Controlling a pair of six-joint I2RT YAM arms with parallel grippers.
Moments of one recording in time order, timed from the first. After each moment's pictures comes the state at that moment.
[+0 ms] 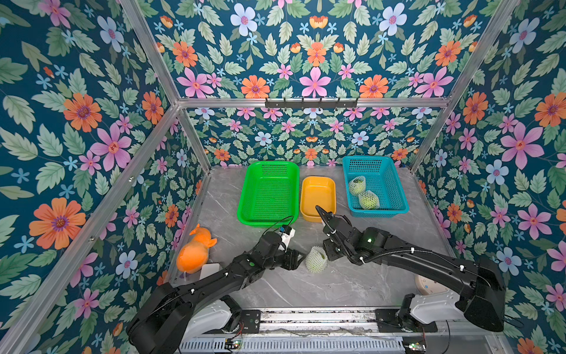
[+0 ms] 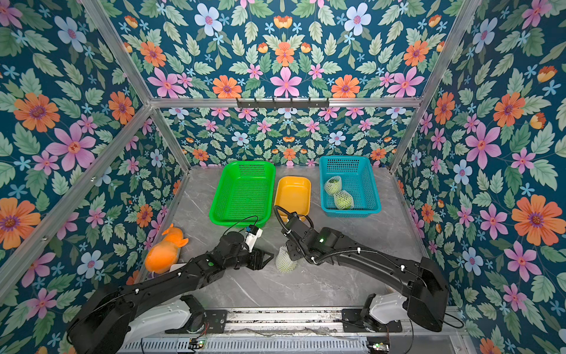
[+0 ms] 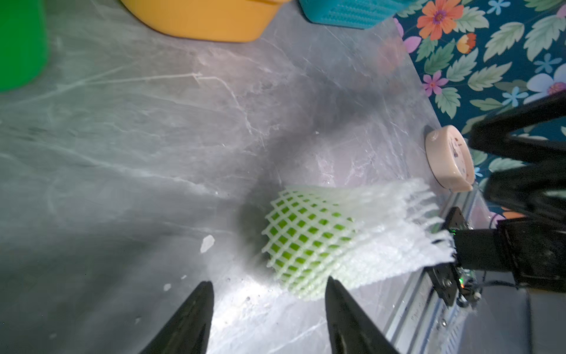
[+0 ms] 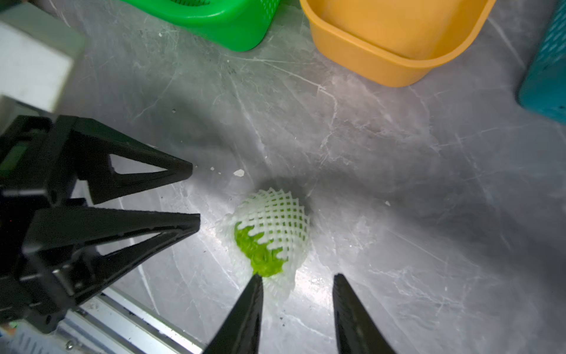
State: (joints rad) left arm -0.76 1.12 0.41 0.03 0.30 -0.49; right arm 0.97 1.35 1.06 -0.73 0.14 0.55
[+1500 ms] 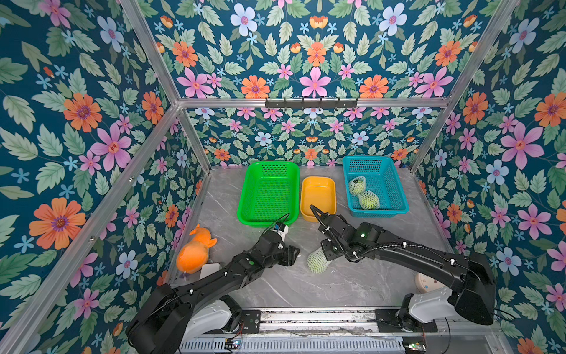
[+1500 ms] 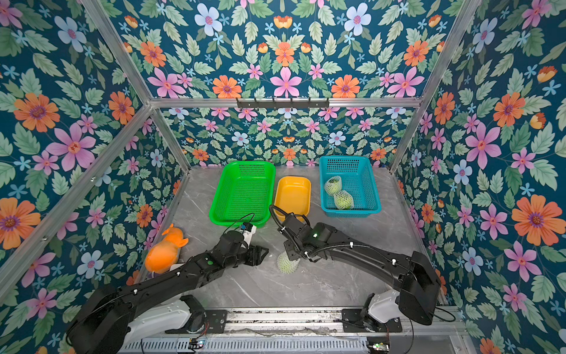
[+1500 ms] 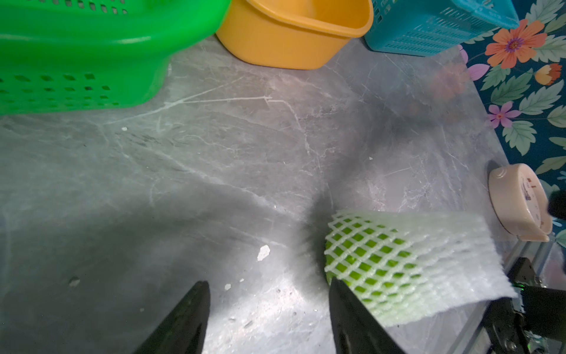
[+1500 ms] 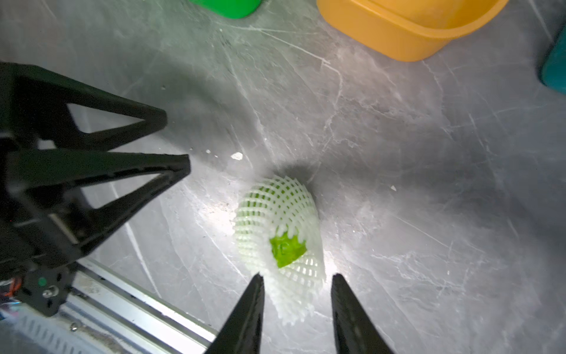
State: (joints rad) left arm -0.74 1.11 0.43 -0.04 0.09 -0.52; right arm 0.96 1.43 1.16 -0.83 0.10 0.54
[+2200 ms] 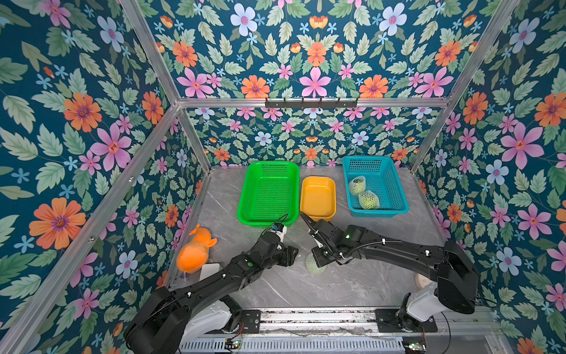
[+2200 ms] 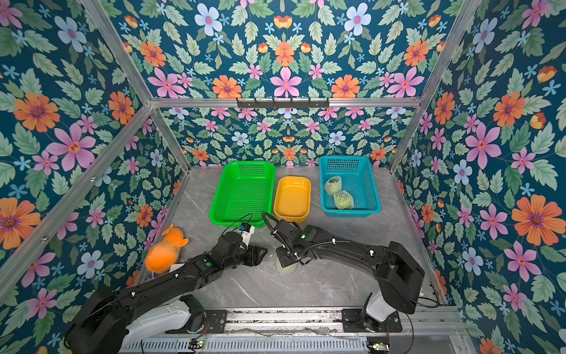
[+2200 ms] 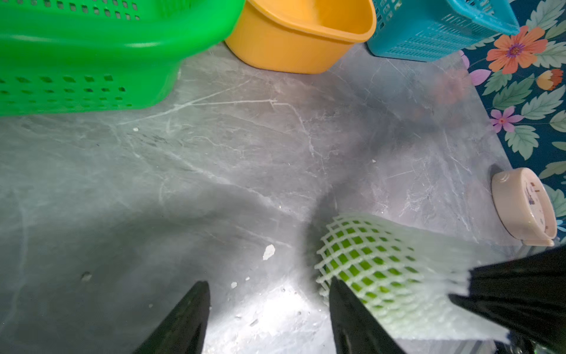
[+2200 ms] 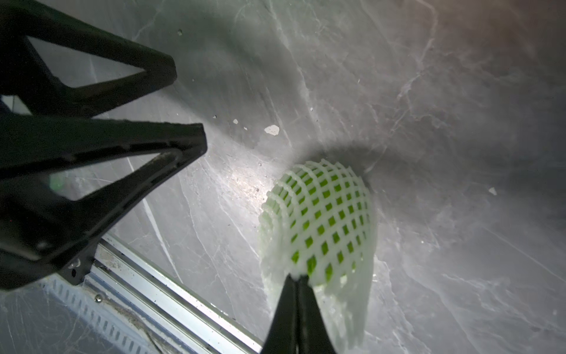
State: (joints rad) left arm -0.74 1.08 0.41 -0.03 0.07 -0.52; right arm 0.98 1.57 1.13 -0.75 -0.03 0.55
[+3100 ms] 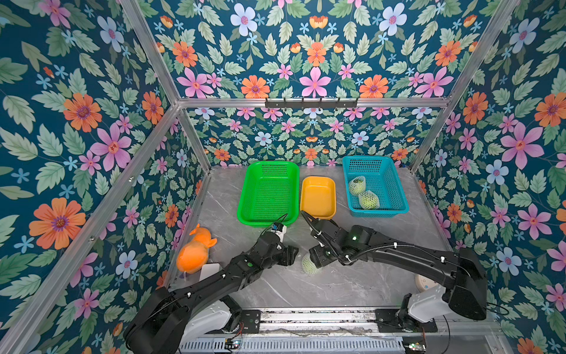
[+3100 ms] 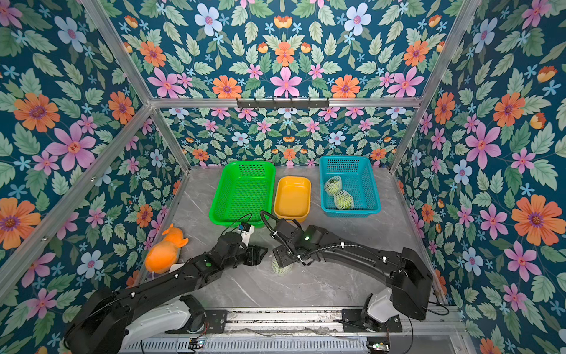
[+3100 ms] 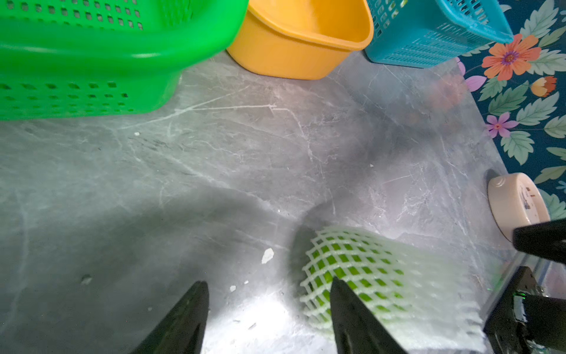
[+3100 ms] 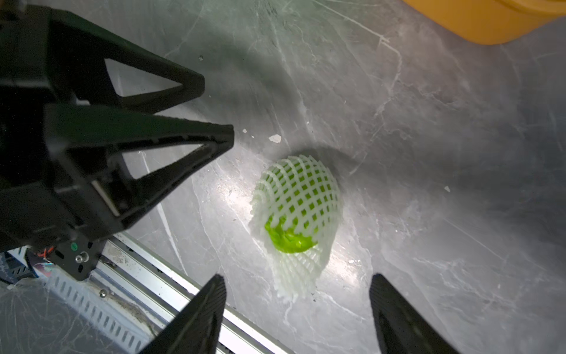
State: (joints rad) left arm -0.74 1.07 0.41 -0.02 0.08 -0.52; right arm 1.02 1.46 1.14 -0.81 0.05 0.54
